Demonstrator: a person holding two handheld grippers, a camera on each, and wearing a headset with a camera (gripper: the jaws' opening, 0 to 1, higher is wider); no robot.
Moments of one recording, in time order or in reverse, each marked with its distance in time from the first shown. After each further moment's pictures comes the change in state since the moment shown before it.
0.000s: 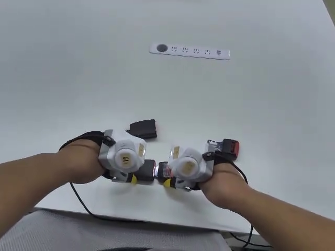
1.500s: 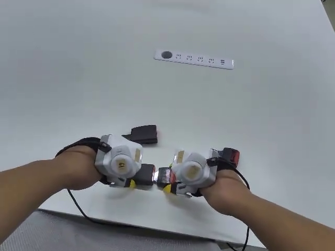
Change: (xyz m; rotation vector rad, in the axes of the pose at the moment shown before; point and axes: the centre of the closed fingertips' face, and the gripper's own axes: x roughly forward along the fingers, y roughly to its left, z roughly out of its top) left arm -0.001 0.000 0.003 -0.027 -0.008 0.046; right arm 0.002 -0.003 -0.001 0.015 -0.021 0.023
